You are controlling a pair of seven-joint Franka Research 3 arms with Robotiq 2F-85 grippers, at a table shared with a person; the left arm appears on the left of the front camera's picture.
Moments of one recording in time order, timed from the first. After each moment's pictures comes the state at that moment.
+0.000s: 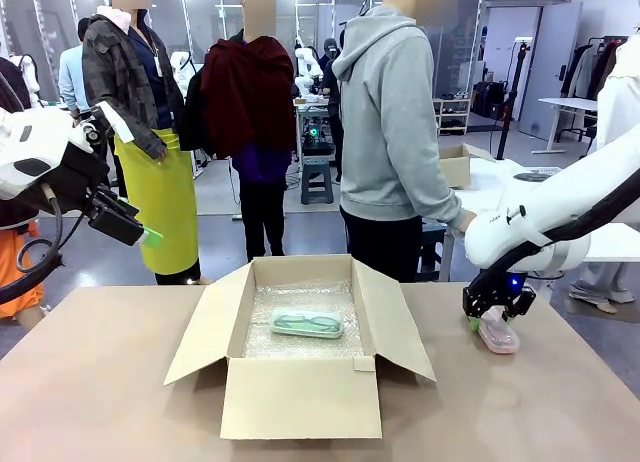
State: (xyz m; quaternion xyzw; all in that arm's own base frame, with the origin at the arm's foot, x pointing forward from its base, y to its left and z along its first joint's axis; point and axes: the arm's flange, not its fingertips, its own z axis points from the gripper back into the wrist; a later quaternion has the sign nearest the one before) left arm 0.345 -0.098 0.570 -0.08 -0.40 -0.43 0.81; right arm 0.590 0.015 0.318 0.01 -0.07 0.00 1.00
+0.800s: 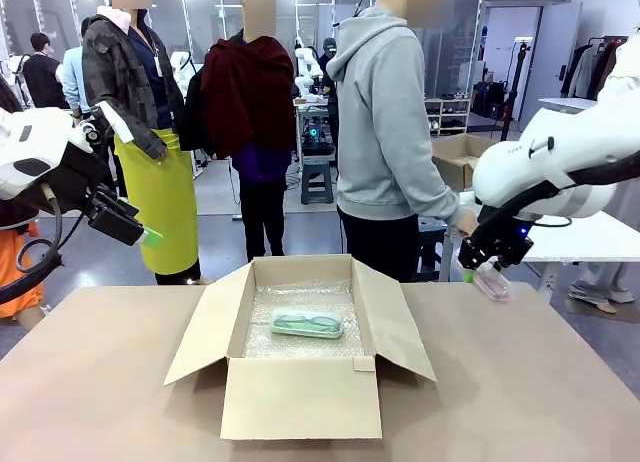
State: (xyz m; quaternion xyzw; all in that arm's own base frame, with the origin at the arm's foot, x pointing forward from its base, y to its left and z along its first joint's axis) left arm 0.345 -0.098 0.570 -0.08 -0.40 -0.43 0.81; right arm 0.562 0.047 0.441 0.06 -0.13 0.14 0.98
